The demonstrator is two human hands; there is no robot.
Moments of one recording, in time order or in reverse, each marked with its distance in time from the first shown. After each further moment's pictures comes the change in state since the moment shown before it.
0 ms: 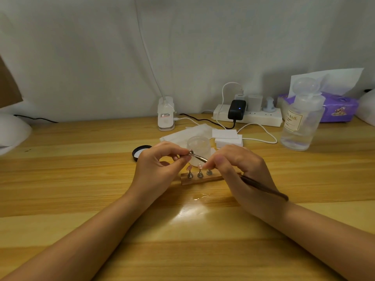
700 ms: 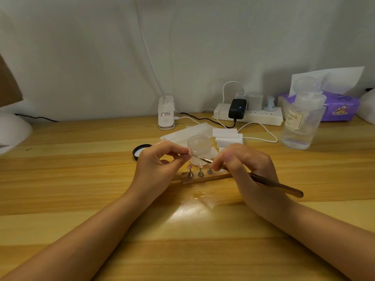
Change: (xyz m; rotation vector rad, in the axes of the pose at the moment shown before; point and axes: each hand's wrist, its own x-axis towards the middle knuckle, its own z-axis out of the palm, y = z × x) left_hand 0.000 -0.005 0.001 -0.002 0.032 0.002; right_hand -0.001 -0.003 -0.003 0.095 0.025 0.037
